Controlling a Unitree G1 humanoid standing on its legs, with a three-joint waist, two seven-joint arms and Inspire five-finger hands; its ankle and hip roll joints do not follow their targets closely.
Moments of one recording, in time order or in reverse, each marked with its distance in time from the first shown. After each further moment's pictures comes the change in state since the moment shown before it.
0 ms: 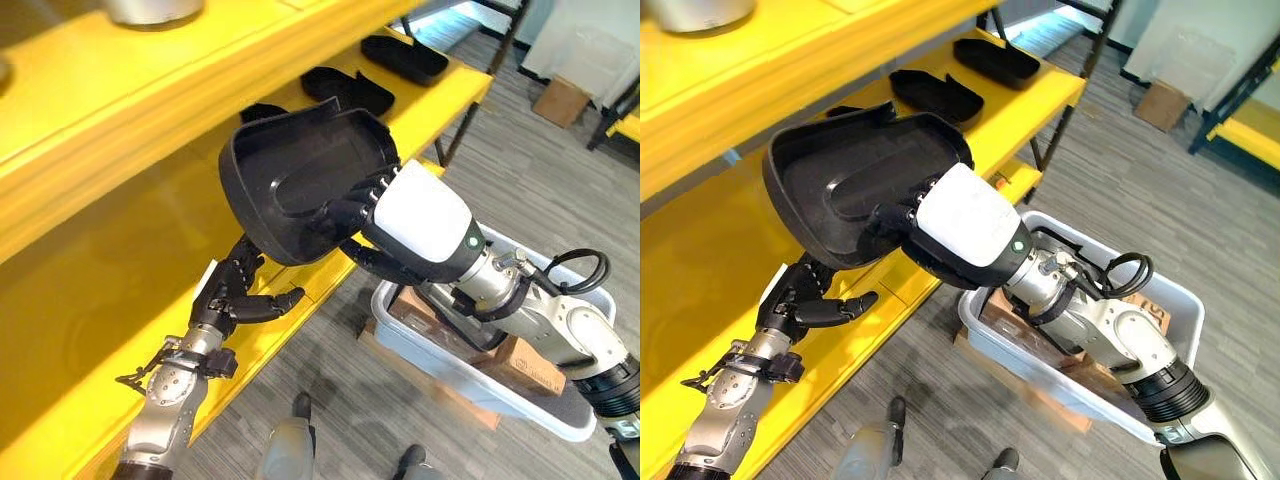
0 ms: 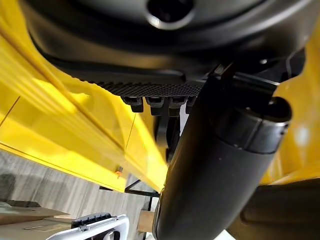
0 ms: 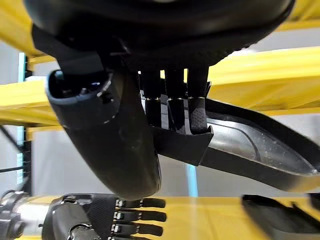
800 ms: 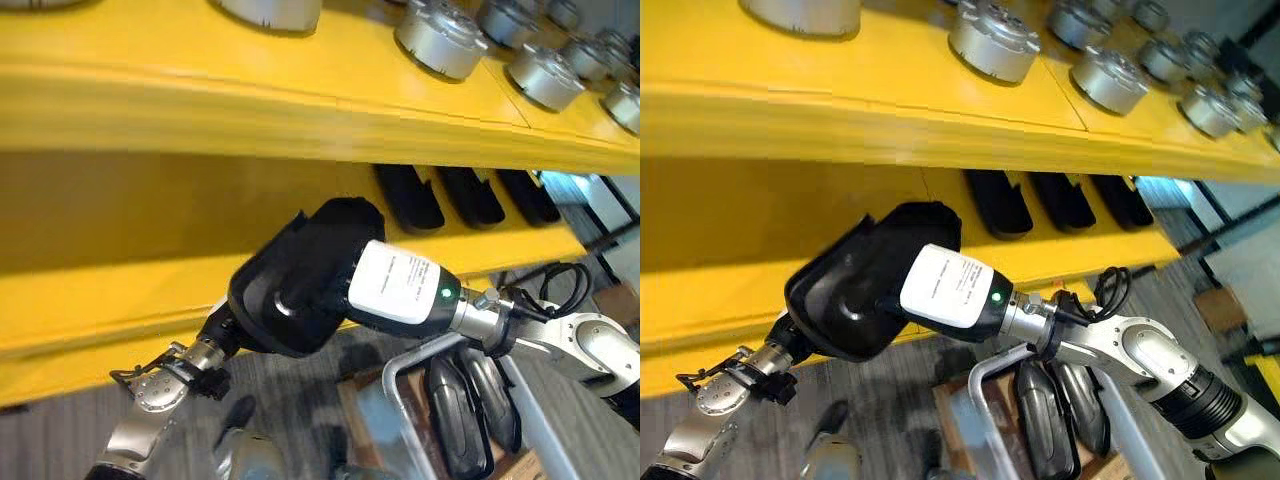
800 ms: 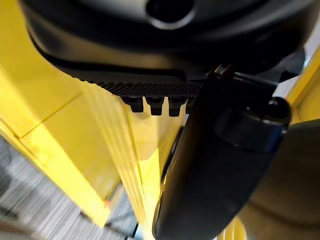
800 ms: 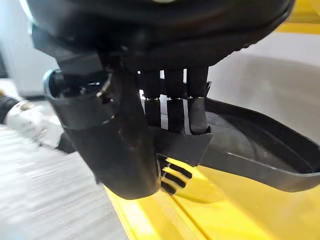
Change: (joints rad) left arm 0.056 0.115 -0.123 -0.007 -0.042 0.018 -0.116; right arm -0.018 -0.217 0.150 -0.099 0.032 -0.013 0.168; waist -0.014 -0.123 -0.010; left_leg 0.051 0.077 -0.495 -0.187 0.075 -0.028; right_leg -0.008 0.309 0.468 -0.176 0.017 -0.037
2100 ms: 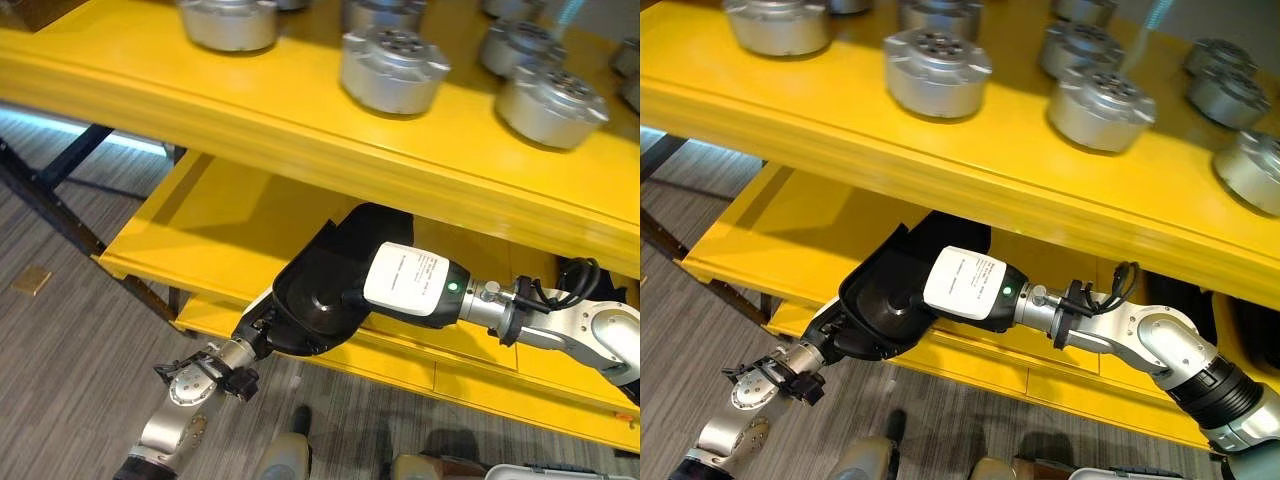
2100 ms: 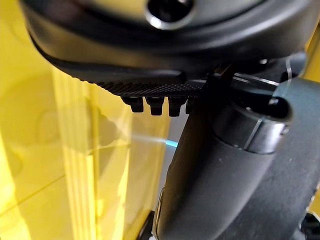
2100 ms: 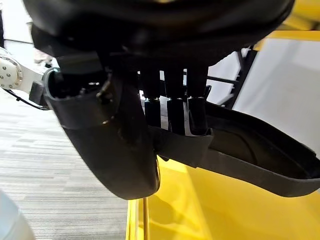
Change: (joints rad) left arm -0.109 -0.026 -0.081 0.008 -0.068 0.042 -0.082; right arm -0.023 -0.071 -0.017 0.080 -0.119 -0.019 0.036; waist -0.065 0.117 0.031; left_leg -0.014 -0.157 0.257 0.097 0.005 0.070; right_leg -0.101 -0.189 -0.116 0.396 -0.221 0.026
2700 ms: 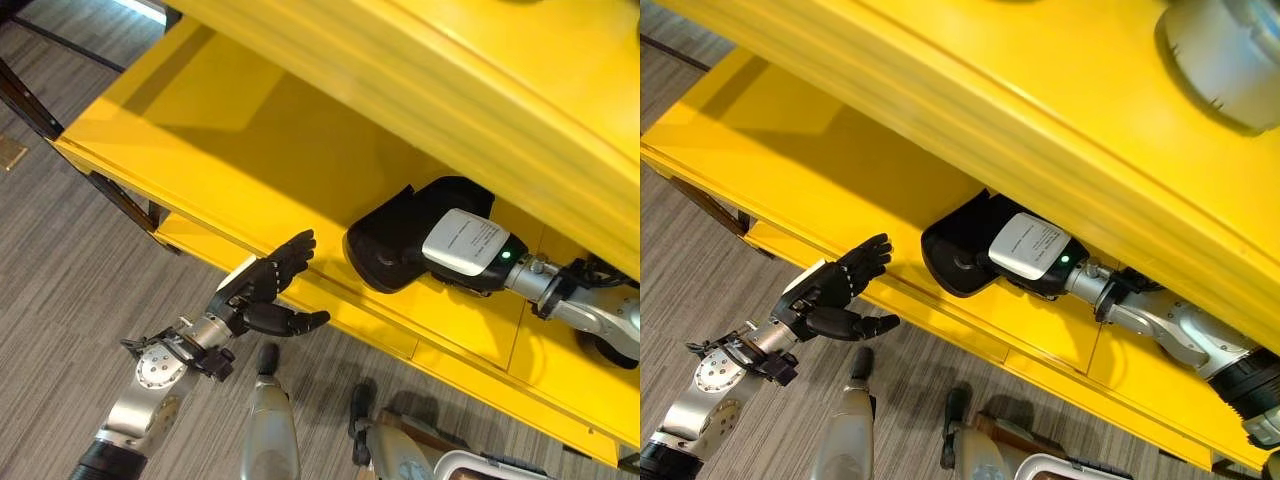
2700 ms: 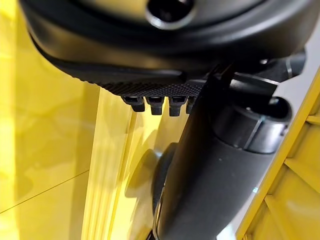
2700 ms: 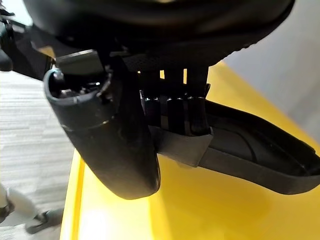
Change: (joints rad) left arm -0.024 0.105 0.053 -0.038 -0.051 -0.099 -0.024; right arm -0.006 -0.178 0.040 0.227 0.054 0.114 -0.076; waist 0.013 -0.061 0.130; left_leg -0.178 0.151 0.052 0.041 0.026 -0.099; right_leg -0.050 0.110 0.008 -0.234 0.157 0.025
